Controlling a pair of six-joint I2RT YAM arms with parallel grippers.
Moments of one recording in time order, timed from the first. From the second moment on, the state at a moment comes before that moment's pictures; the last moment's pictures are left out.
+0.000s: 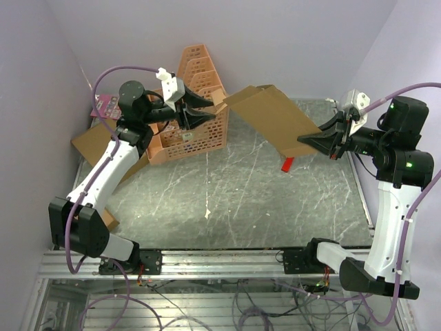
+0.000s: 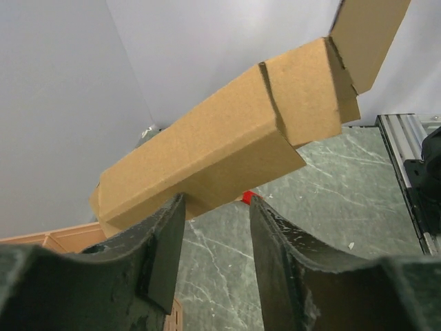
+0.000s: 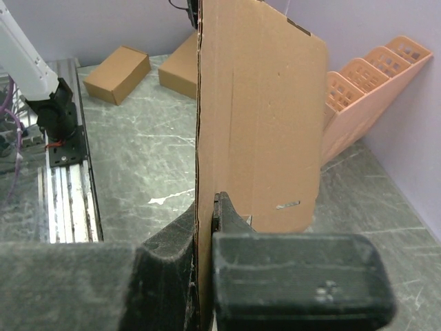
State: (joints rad) left arm -0.32 1.42 1.29 0.34 1.07 0.01; right arm -0.14 1.11 1.71 -1.07 -1.31 -0.58
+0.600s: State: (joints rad) left arm -0.08 1.07 0.92 0.61 0.89 -0.32; right arm -0.14 1.10 1.71 -0.98 -1.17 -0.50
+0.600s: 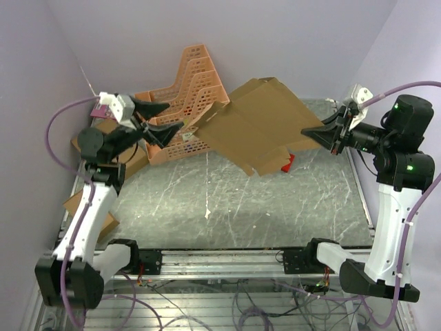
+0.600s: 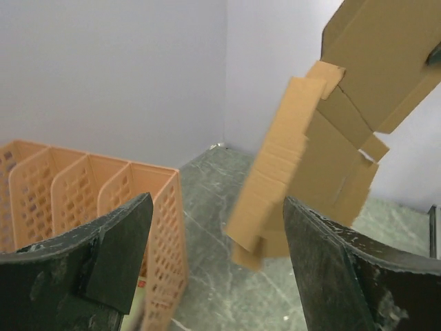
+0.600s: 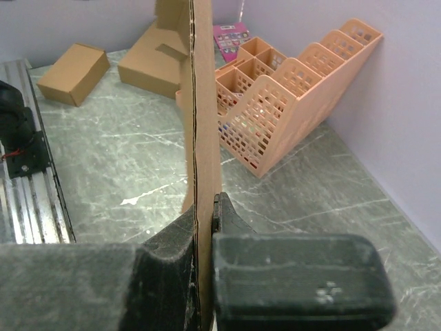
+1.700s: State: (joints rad) left arm -0.31 0.80 0.47 0.81 0.43 -0.86; right arm -0.14 1.07 1.45 -0.22 -1.38 0.38
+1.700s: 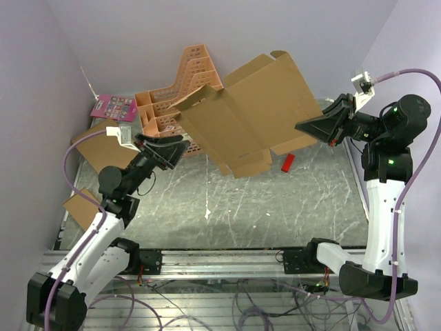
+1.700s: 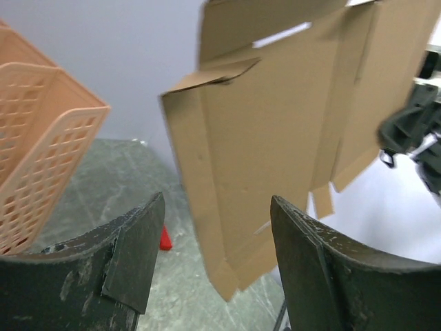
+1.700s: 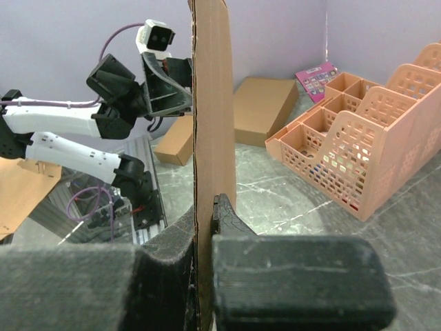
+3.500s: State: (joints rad) left arm -0.65 1.09 0.68 0.01 0.08 -0.85; right arm -0.05 1.06 1.06 -0.83 -1.06 -0.37
